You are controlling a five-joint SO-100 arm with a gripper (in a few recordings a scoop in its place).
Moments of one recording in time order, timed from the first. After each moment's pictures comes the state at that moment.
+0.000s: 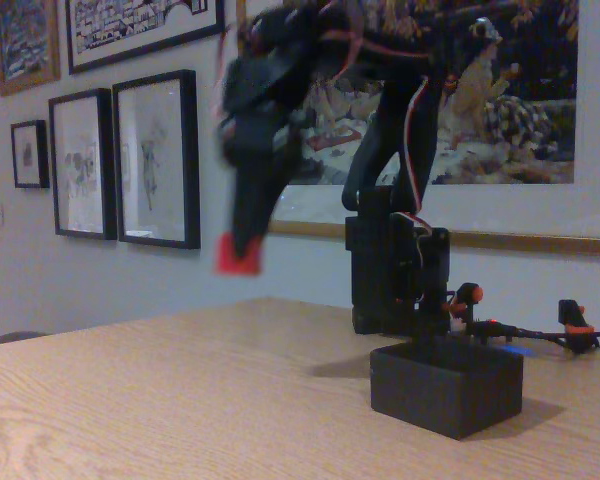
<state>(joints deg) -0.5 121.9 117.2 82.8 30.8</state>
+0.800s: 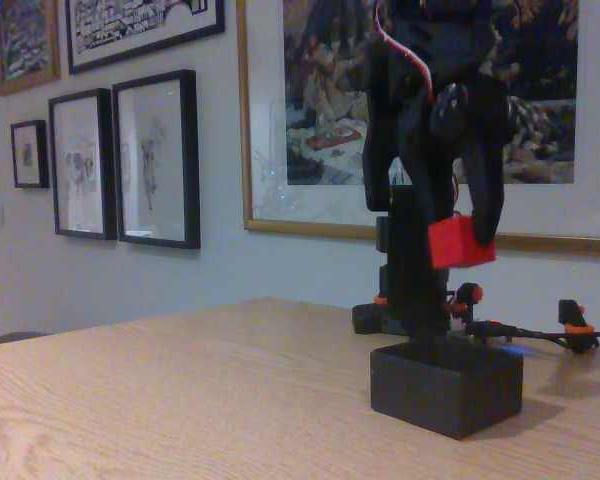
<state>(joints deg) 39.8 126.9 123.5 78.7 21.4</state>
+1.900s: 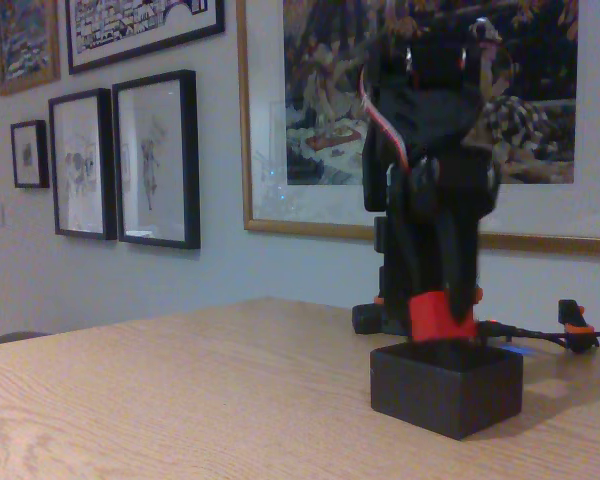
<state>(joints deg) 36.3 122.0 136.1 59.7 11.8</state>
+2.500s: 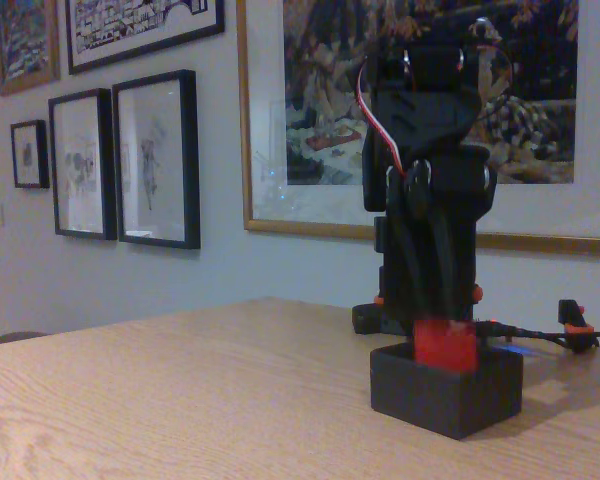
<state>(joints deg) 36.6 120.9 136.1 58.3 7.7</state>
